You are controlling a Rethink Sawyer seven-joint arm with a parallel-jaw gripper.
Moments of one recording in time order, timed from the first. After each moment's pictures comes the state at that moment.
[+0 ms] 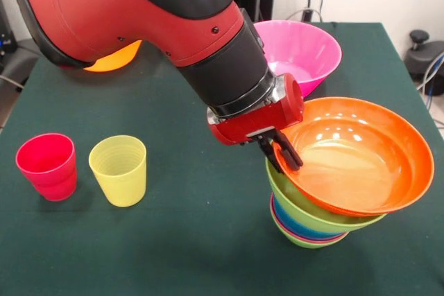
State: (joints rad) arm -0.74 -0.25 0.84 1.25 -0.31 0.81 1.75
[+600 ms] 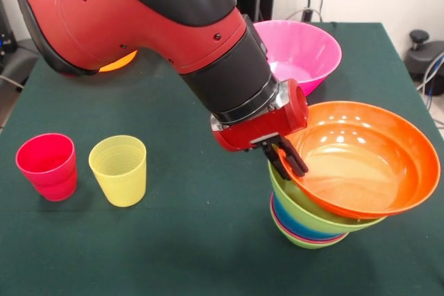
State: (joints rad) arm -0.74 -0.23 0.87 1.23 -0.32 0.81 1.75
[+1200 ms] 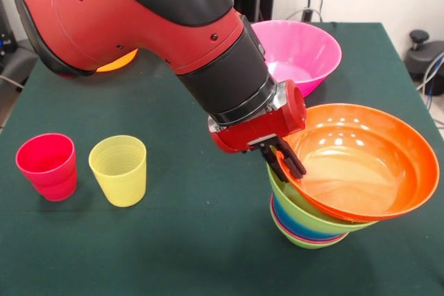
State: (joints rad) arm -0.75 -0.23 0.87 1.22 -0.33 0.81 1.75
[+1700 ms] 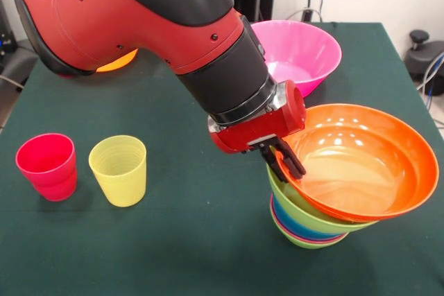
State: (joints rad) arm -0.75 -0.23 0.87 1.22 -0.33 0.81 1.75
